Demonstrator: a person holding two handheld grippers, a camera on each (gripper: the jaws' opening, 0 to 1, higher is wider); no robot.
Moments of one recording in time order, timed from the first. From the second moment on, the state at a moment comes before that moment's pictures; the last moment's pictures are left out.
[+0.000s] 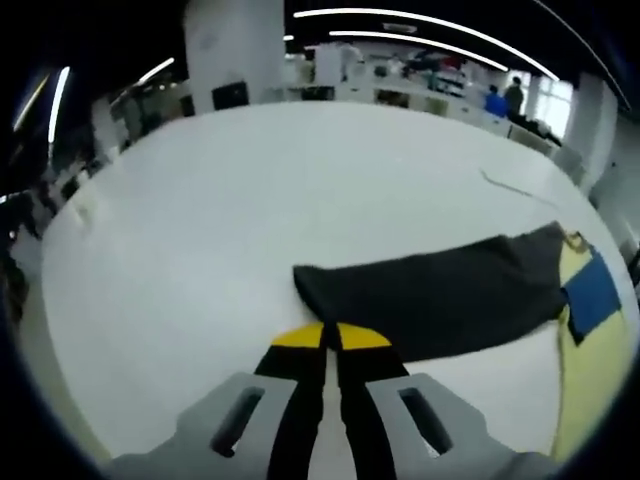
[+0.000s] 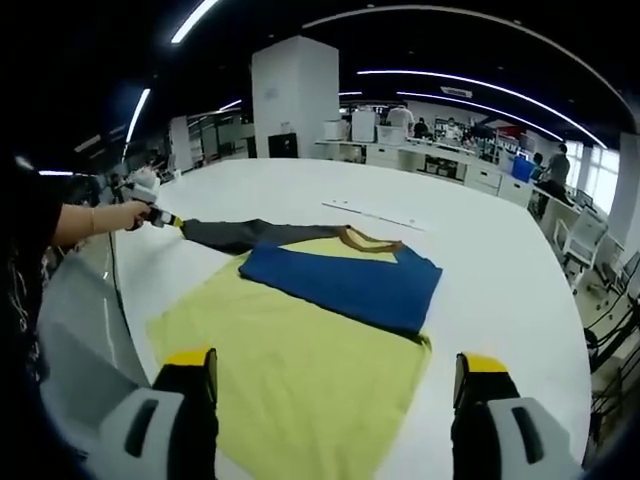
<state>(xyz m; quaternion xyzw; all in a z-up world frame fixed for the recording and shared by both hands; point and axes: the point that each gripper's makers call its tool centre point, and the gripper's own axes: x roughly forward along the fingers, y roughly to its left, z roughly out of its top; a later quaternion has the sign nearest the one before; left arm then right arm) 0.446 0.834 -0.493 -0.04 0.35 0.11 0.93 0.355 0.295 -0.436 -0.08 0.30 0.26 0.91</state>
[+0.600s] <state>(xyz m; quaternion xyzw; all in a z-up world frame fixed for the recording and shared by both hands) 0.485 0.765 -0.440 -0.04 0.29 0.03 0.96 0.354 0.296 -0.432 -0.07 0.29 0.26 0.92</state>
